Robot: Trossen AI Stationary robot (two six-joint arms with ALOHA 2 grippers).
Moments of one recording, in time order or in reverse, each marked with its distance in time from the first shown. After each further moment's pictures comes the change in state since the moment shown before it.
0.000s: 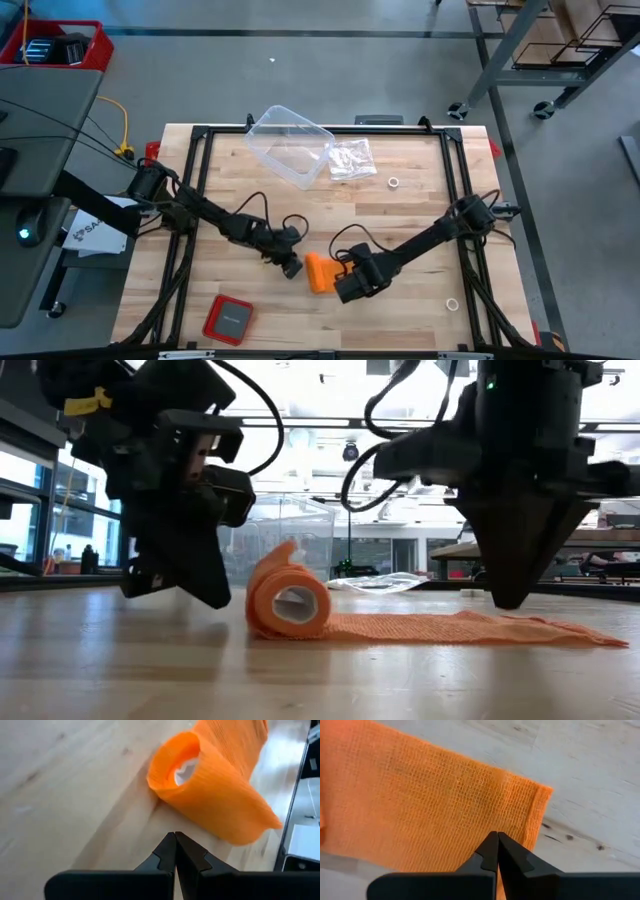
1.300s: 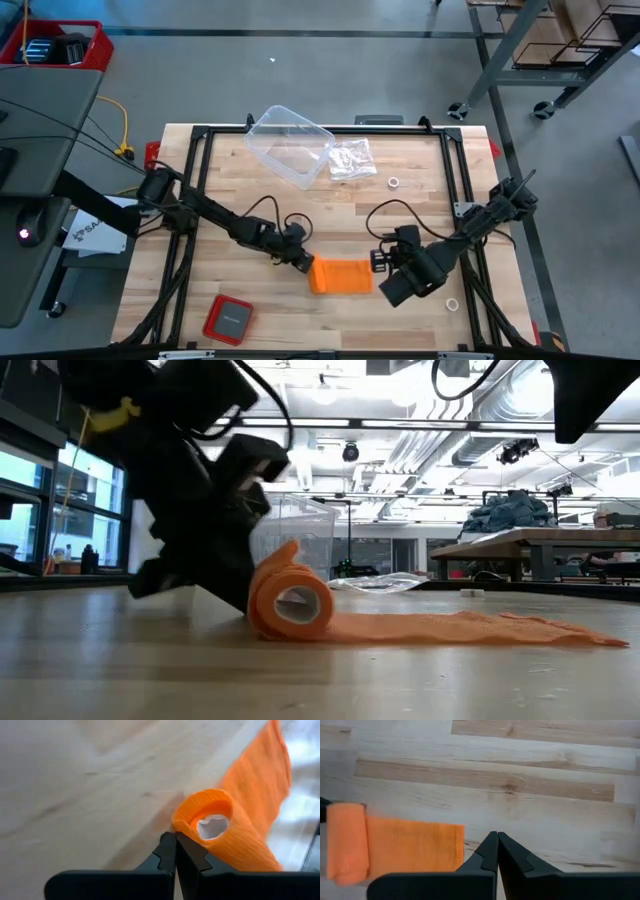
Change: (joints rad) left arm -0.009 0.081 0.113 -0.087 -0.147 -0.188; right arm 0.145 -0.332 0.002 -0.474 0.253 0.407
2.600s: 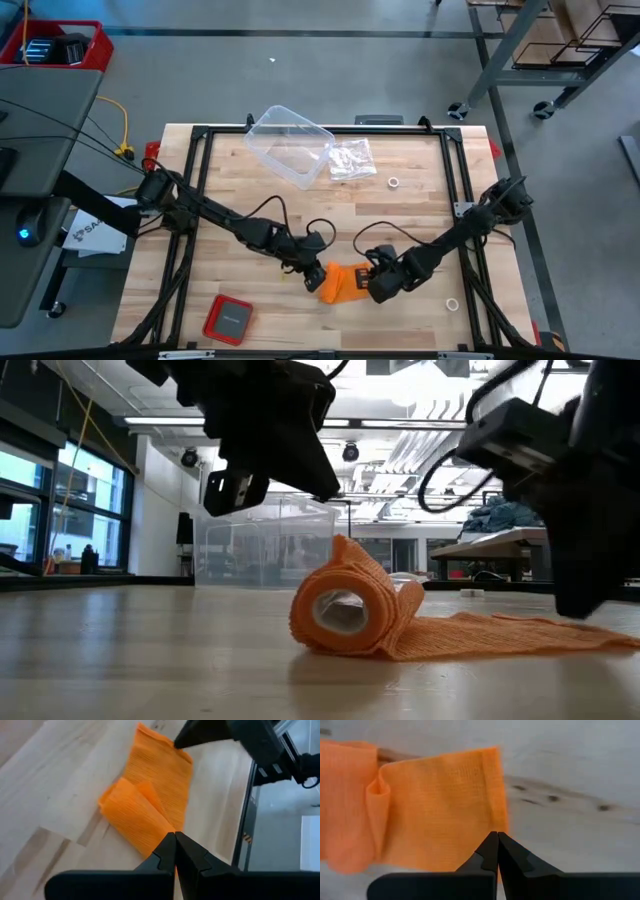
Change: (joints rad) left arm -0.030 -0.010 0.313 -0.216 0.065 0.315; right arm -0.050 0.028 -0.505 1.003 -0.219 -0.128
